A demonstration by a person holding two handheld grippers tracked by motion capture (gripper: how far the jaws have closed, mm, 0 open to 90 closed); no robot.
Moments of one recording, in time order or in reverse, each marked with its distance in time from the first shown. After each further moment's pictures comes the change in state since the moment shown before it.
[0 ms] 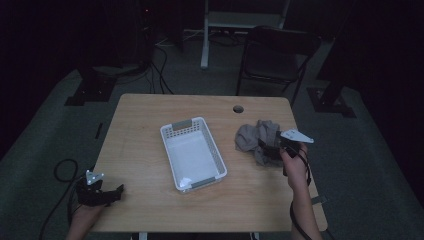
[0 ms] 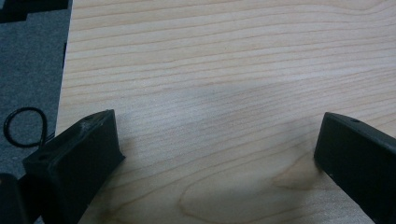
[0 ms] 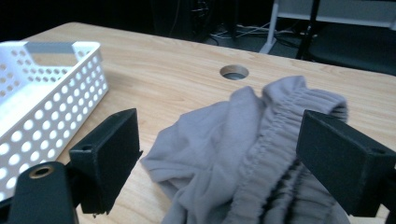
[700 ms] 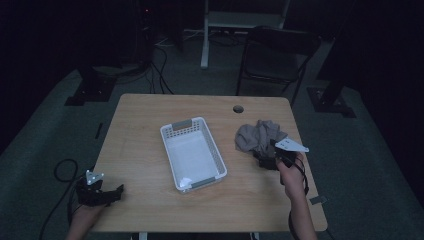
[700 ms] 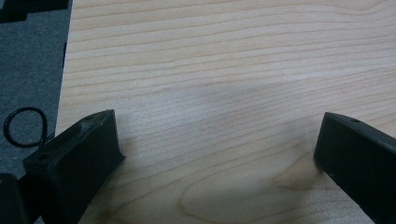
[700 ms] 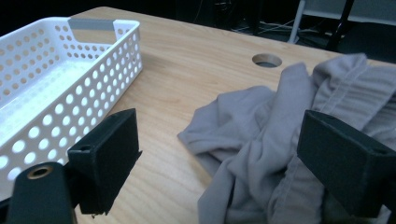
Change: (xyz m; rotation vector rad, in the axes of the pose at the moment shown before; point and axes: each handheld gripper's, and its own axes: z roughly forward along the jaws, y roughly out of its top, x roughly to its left) left arm 0.000 0.000 0.000 0.000 0.000 0.000; right arm 0.022 -0.019 -0.009 0.016 0.068 -0.046
